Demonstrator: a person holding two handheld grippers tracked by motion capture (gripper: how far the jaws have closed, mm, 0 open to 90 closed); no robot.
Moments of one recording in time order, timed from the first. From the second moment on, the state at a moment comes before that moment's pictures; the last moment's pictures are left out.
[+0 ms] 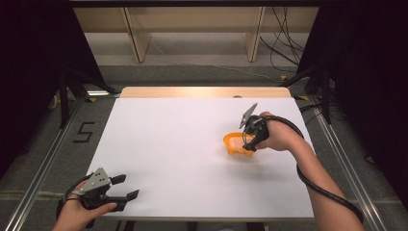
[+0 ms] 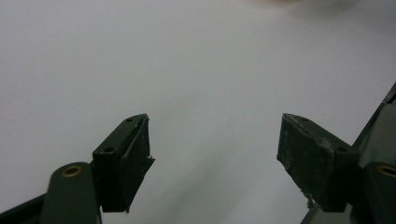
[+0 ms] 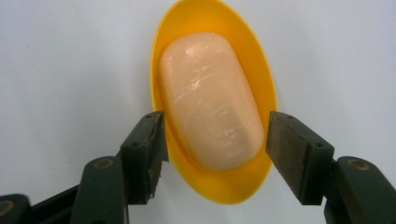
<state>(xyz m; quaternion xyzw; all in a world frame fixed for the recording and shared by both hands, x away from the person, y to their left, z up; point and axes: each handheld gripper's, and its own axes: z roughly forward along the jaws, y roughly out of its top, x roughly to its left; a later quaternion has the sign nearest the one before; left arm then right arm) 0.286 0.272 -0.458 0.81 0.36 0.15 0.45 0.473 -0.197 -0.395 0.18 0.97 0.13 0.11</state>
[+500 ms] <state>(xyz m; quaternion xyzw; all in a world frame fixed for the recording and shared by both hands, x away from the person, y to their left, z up) 0.285 0.270 -0.458 0.80 0.37 0.15 0.44 0.440 -0.236 -0.397 0.27 0.93 0.20 0.15</state>
